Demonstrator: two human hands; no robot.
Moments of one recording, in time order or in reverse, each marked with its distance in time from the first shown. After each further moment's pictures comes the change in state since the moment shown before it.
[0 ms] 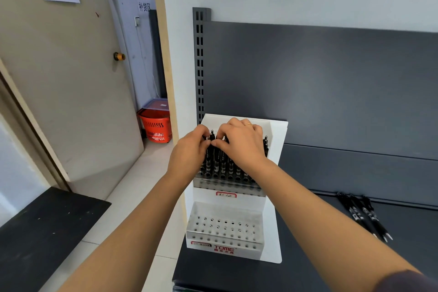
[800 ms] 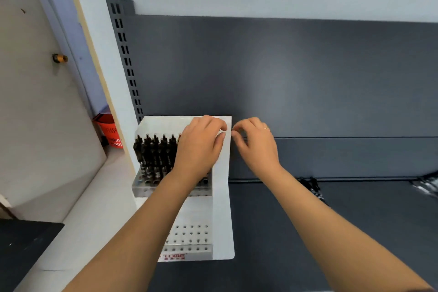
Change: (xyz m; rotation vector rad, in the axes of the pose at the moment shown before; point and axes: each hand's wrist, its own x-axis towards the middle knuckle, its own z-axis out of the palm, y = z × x) left_hand 0.009 0.100 0.060 0.078 0.062 0.443; right_hand -0.050 0.117 -0.035 0.174 0.245 0.188
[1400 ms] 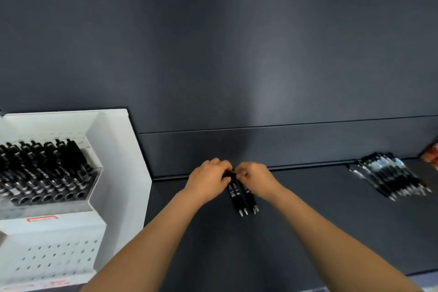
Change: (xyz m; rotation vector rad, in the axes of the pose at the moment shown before) left_hand 0.014 0.152 0.219 -0.070 -0.794 -0.126; right_hand -0.055 0.266 -0.061 -0.031 -0.560 0.341
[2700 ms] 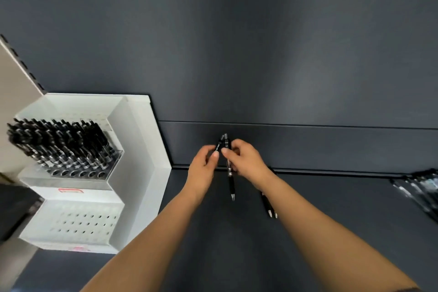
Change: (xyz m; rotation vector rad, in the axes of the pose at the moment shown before) left_hand -0.002 -0.021 0.025 -0.917 0.474 -0.412; right_hand 0.040 -0.041 0.016 0.566 -0.057 -0.075
